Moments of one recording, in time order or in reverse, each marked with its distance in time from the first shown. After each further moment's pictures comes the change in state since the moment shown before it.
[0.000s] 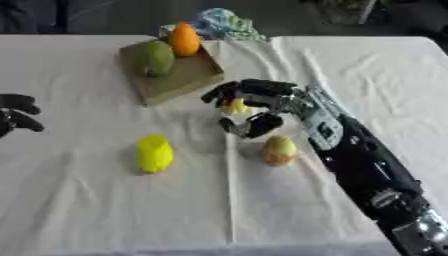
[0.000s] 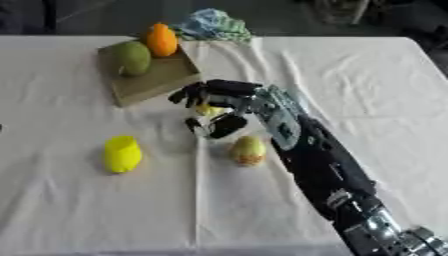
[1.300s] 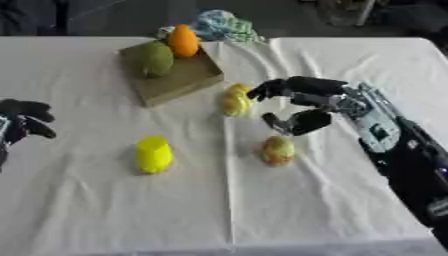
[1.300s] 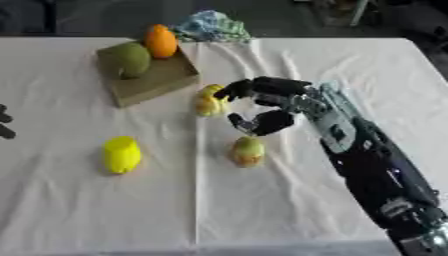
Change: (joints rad) left arm 0.016 -0.010 0.003 0.018 -0.038 0.013 -0.032; right arm 0.133 -0.268 0.058 -0.210 -0.197 0.053 0.063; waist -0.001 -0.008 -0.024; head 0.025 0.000
